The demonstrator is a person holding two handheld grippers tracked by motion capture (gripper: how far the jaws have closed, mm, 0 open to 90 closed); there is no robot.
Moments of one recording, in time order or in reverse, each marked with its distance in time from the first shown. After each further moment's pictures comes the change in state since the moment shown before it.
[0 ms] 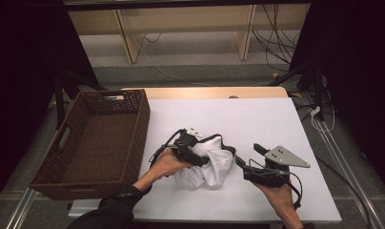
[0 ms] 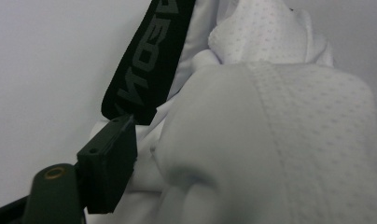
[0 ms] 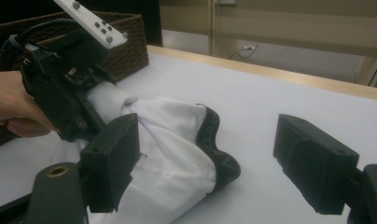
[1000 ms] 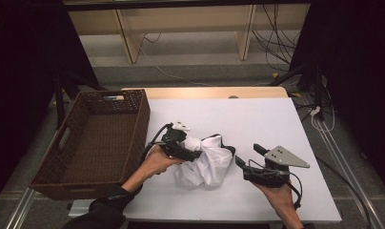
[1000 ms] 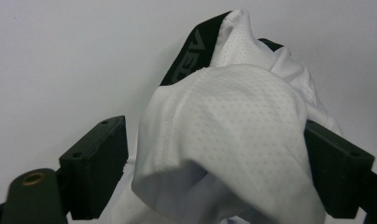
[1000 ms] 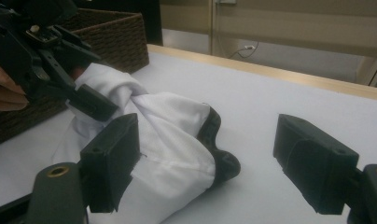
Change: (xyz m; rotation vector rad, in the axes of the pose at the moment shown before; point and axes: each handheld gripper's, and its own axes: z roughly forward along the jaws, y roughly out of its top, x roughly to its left) left arm 0.010 -0.002 -0.047 -0.116 0.041 -0.040; right arm 0.000 0.000 0.000 0.002 0.001 -0.006
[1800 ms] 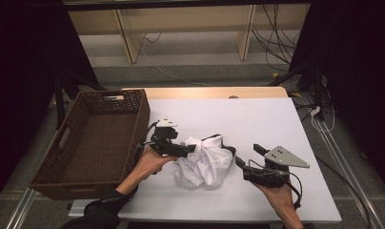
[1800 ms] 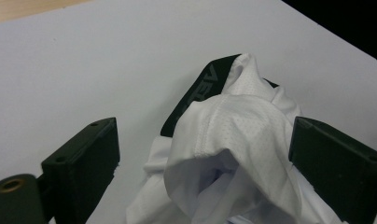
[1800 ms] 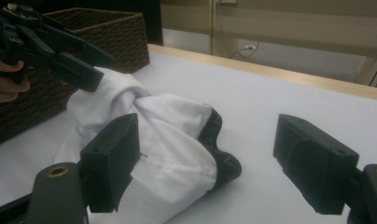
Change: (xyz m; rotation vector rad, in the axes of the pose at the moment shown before) left arm 0.011 -0.008 -0.023 -0.154 -0.007 -0.100; right arm 0.000 0.000 0.000 0.002 0.002 -0.001
